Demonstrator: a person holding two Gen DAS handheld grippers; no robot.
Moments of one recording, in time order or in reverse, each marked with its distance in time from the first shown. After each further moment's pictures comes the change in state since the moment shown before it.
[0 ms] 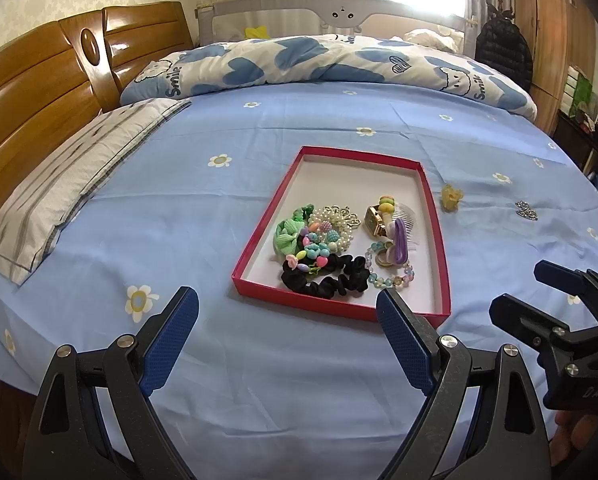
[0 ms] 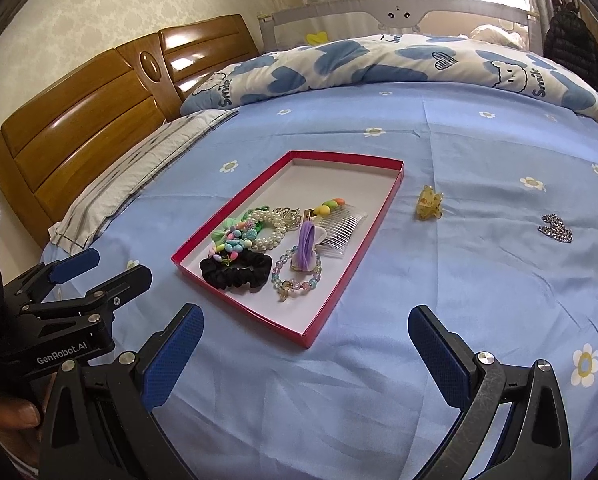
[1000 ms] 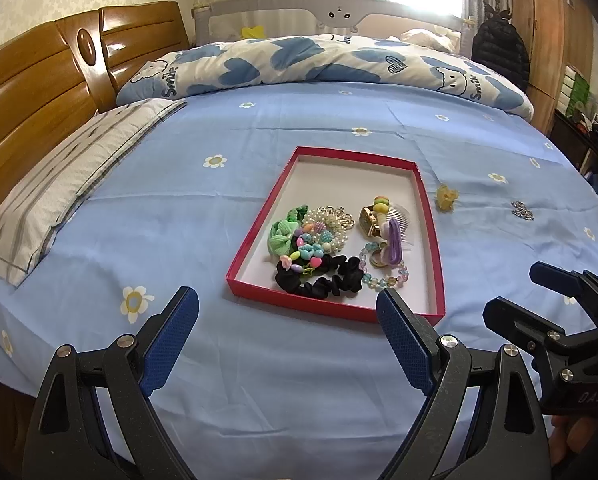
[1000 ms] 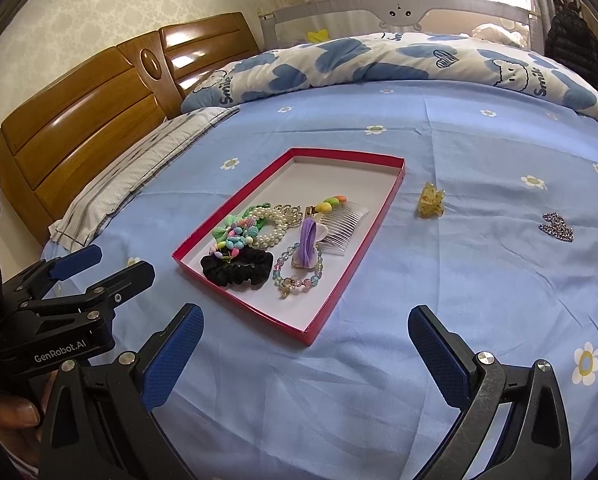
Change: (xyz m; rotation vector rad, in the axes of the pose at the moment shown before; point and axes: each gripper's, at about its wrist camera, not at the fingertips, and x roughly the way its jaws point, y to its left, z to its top) left arm 0.001 -0.002 0.000 0.003 0.001 -0.012; right arm 0.001 0.000 -0.002 0.000 0.004 0.002
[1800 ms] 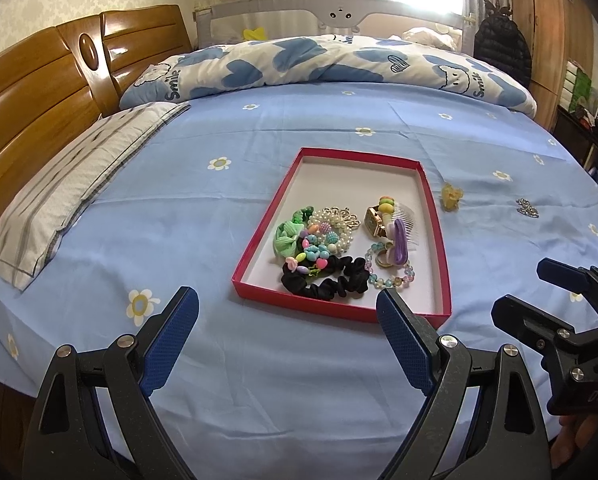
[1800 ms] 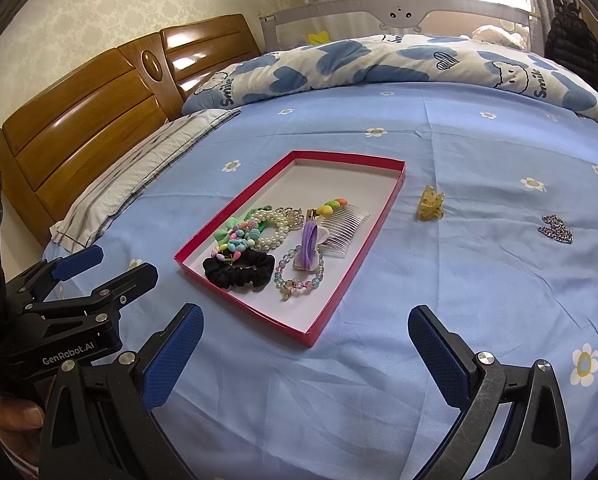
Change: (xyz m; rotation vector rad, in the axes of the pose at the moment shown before) left arm -0.001 -0.002 0.000 0.014 -0.004 0.024; right arm -0.003 0.001 0.001 -0.001 -0.003 0.001
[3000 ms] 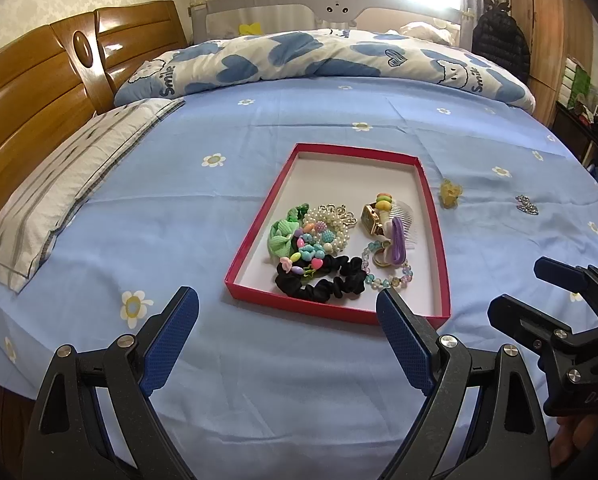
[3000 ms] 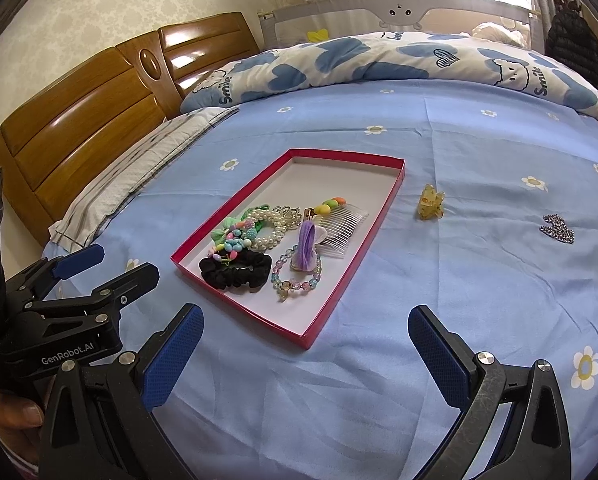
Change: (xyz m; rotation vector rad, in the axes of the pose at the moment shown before) left arm 0.010 -0.003 0.003 0.003 0.022 -0.013; right arm 0.003 -0.002 0.003 0.004 0.009 0.003
